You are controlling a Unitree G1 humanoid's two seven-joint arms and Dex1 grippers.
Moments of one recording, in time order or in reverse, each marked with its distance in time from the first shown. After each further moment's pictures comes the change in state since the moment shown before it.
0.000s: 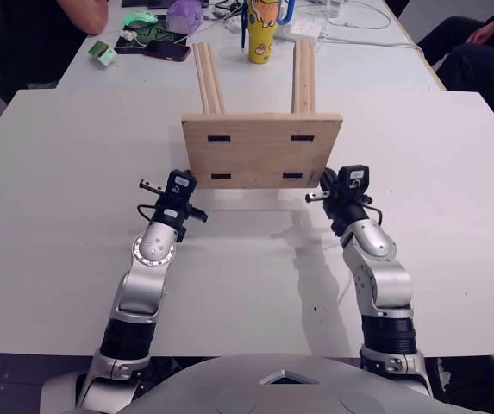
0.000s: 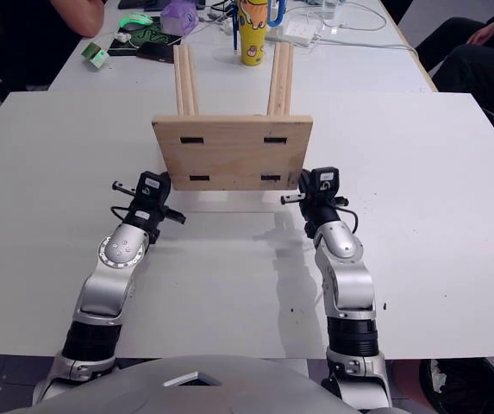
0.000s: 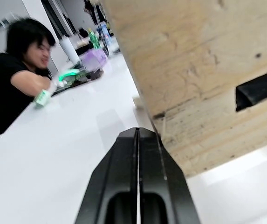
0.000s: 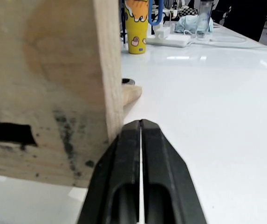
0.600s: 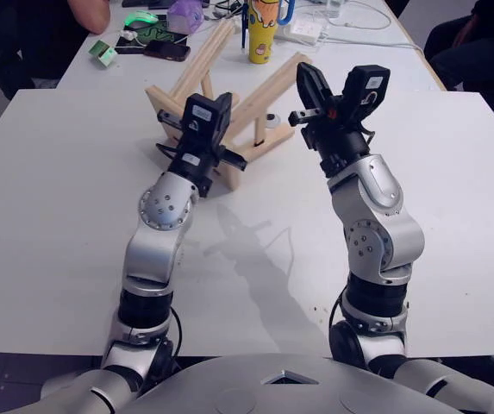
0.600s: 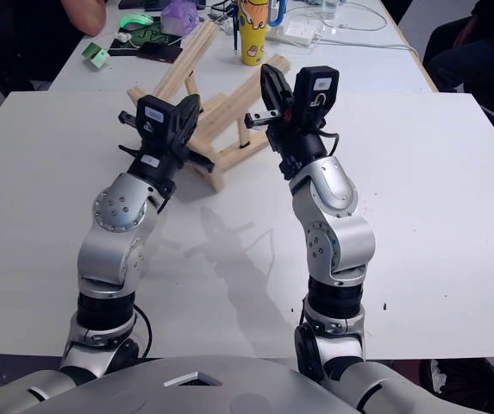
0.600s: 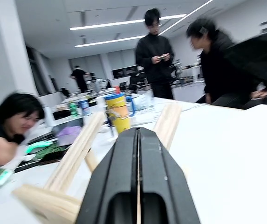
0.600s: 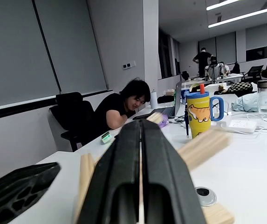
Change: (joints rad) left arm -0.245 -0.105 0.012 -0.145 -0.119 0.080 -0.051; right arm -0.299 0.114 -0.012 -0.170 0.199 0.107 -0.015
